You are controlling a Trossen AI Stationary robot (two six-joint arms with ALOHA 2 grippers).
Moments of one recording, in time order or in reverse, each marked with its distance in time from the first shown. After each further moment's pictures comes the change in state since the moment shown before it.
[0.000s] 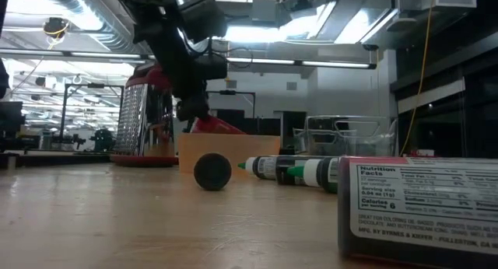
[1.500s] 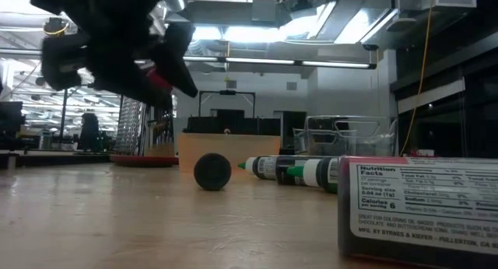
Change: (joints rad) left arm -0.495 -0.213 -0.246 0.222 0.462 0.286; right arm -0.035 0.000 0.000 0.005 -0.276 -0.023
